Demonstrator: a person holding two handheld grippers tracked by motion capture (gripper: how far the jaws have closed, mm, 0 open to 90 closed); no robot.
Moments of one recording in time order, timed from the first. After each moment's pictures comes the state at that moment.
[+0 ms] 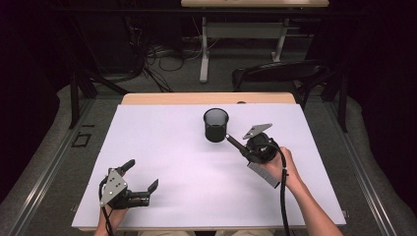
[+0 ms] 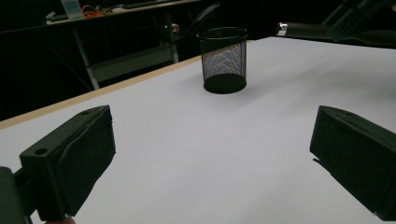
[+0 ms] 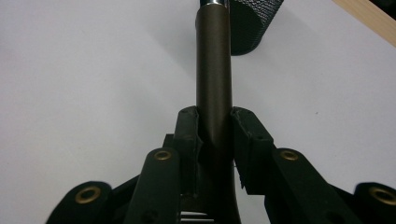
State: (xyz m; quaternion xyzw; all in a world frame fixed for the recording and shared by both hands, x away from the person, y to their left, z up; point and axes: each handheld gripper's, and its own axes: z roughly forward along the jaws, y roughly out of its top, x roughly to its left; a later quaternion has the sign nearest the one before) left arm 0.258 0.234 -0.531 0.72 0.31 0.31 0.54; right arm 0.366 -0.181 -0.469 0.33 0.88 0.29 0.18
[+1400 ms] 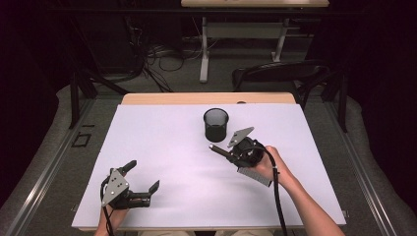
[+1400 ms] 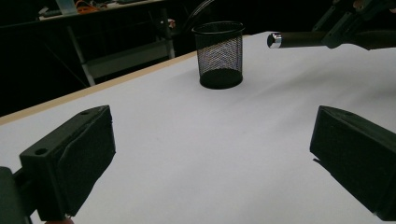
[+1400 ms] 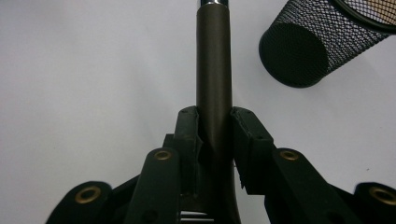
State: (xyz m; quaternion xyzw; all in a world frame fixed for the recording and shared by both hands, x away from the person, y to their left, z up) left arm 0.258 0.232 -0.532 0.73 0.31 0.30 0.54; right arm 0.364 -0.147 -0.472 0.22 0.92 0.28 0.15
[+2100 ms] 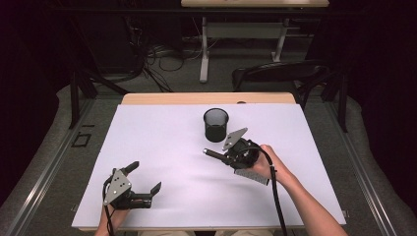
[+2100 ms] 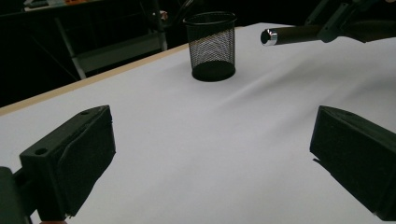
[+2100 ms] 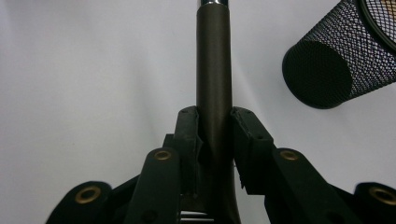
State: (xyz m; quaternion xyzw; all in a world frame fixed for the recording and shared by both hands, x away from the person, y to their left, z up) left arm 0.259 0.229 -0.533 0.74 0.30 0.28 0.53; right arm 0.363 -0.135 -0.470 0.17 0.94 0.28 0.13
